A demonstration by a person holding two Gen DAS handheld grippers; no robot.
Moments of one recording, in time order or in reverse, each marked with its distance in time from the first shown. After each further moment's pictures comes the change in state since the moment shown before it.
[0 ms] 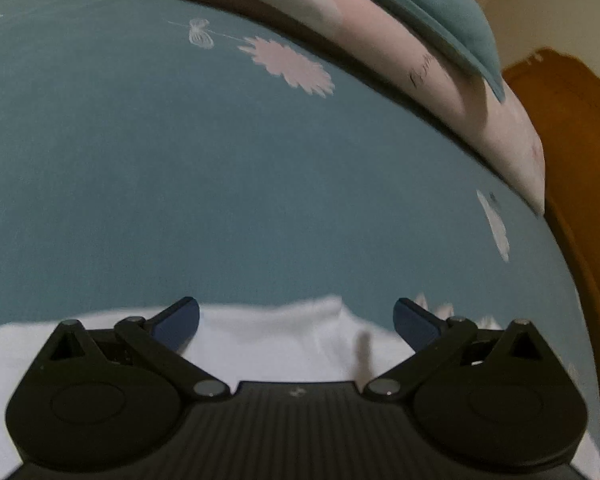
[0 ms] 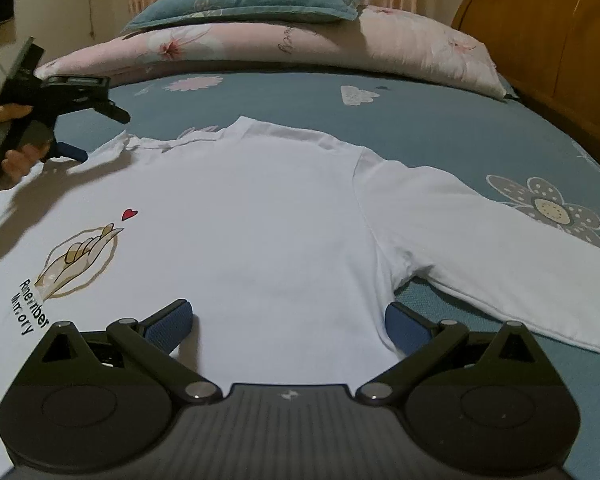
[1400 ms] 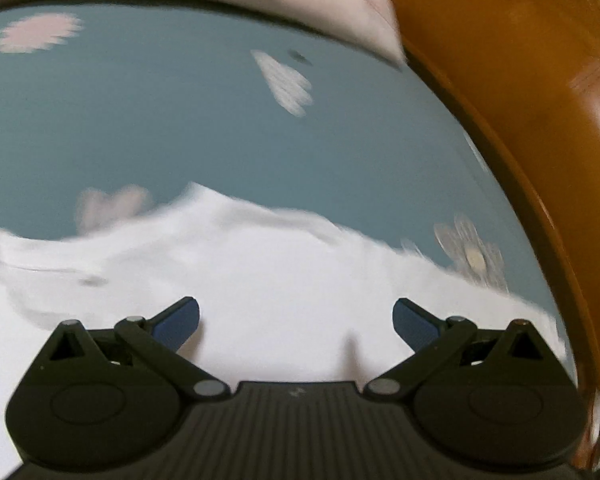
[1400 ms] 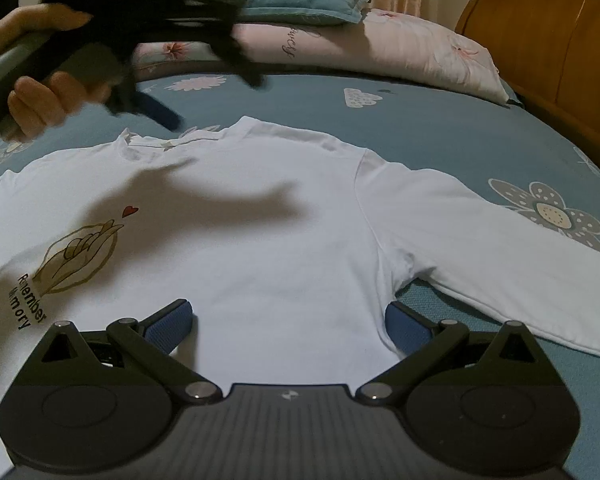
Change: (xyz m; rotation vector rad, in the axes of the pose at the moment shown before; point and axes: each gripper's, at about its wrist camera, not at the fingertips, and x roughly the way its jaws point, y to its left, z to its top) left arm 0.014 -0.213 -0.088 0.381 0.312 -0.240; right arm 0.004 0.000 -0.001 -0.016 -0.008 0.003
